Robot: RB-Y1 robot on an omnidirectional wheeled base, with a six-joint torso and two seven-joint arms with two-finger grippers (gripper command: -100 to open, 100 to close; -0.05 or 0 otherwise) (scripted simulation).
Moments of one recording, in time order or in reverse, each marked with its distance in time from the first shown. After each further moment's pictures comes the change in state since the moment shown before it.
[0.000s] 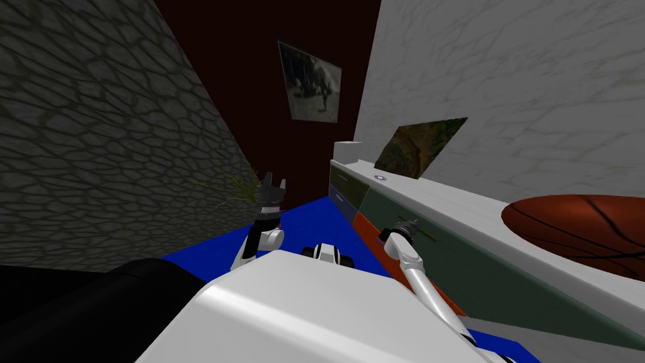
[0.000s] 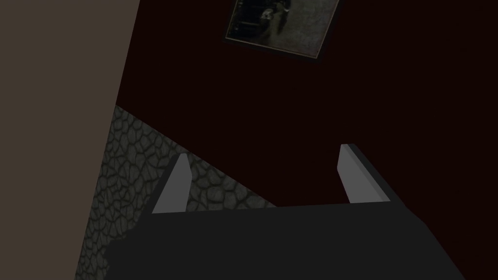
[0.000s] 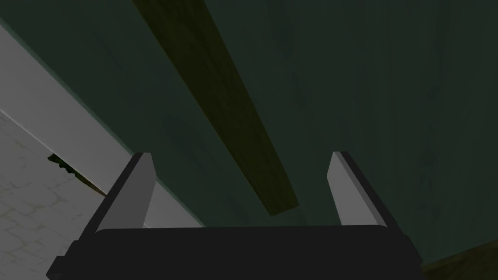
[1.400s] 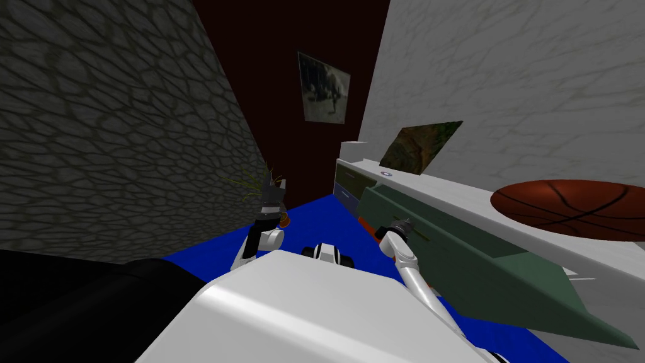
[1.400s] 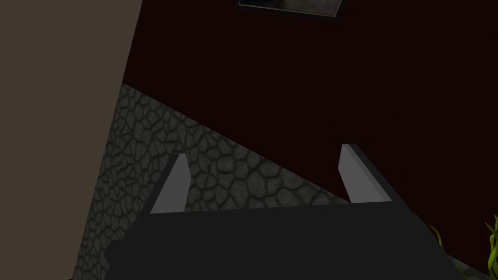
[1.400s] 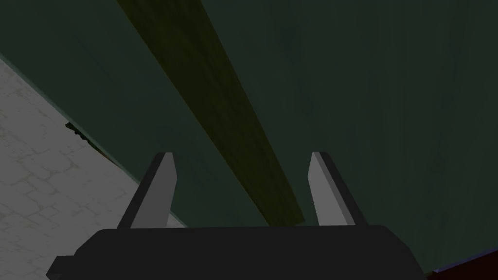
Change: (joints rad) left arm 0.000 0.000 0.000 0.000 0.000 0.000 0.000; right arm 0.003 0.039 0.018 -0.048 -0.023 0.019 0.067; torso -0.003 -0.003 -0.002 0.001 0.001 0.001
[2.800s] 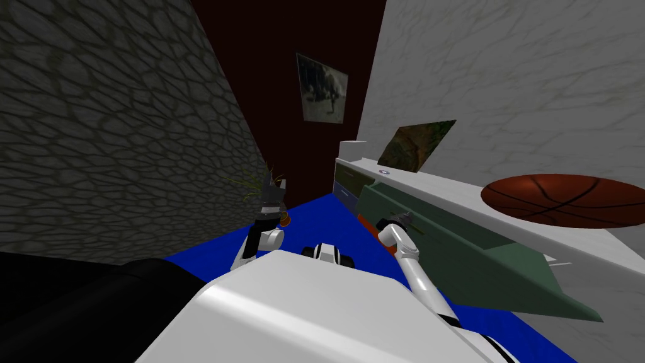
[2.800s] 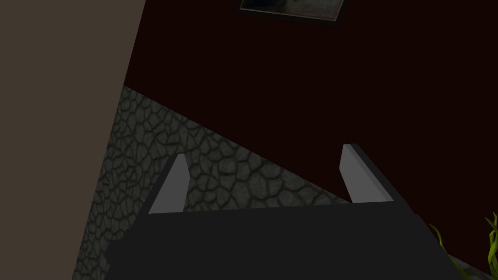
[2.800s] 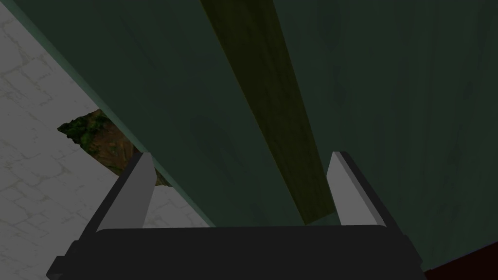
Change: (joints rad) left arm 0.000 0.000 0.000 0.000 0.000 0.000 0.000; right arm -0.069 -0.006 -0.040 -0.050 -0.162 0.003 0.217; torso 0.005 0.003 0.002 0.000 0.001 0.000
